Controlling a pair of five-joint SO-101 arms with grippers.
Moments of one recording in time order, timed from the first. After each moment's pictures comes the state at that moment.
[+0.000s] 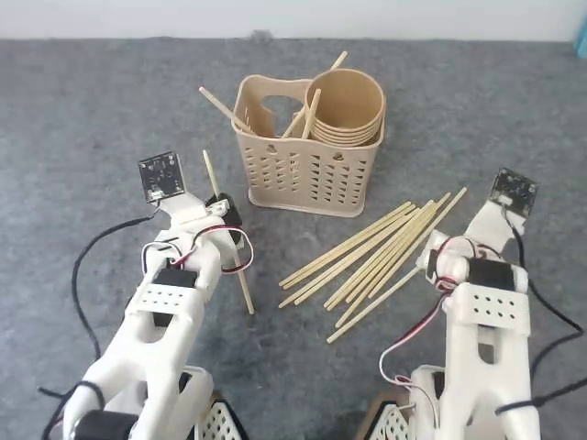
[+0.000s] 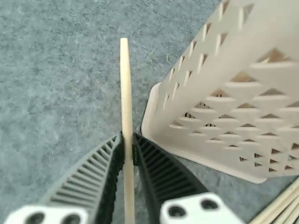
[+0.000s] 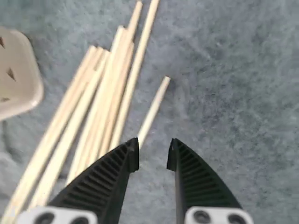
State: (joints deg) left arm 0.2 -31.1 74.8 6.8 28.2; right arm 5.5 -43.0 58.9 56.0 -21.4
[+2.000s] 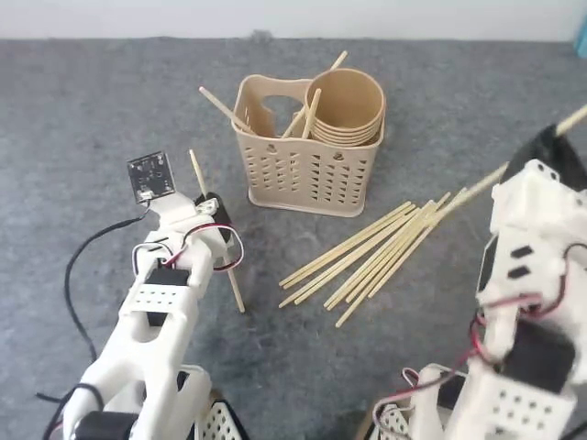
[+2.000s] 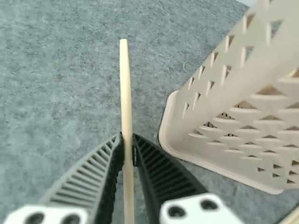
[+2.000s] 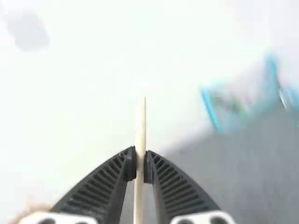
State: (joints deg) left arm -3.4 -31.1 74.8 6.8 26.1; right arm 14.0 -67.1 33.8 41.8 -18.9
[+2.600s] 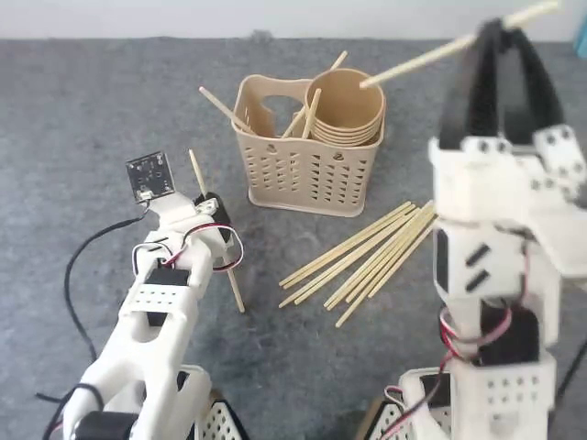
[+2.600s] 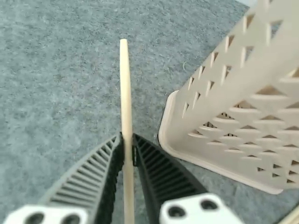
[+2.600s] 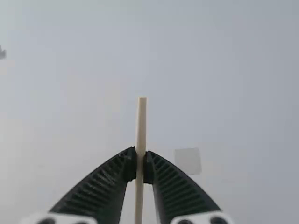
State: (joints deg) left arm -3.3 -31.1 74.8 6.8 26.1; right arm -10.0 -60.0 33.1 0.9 -12.9
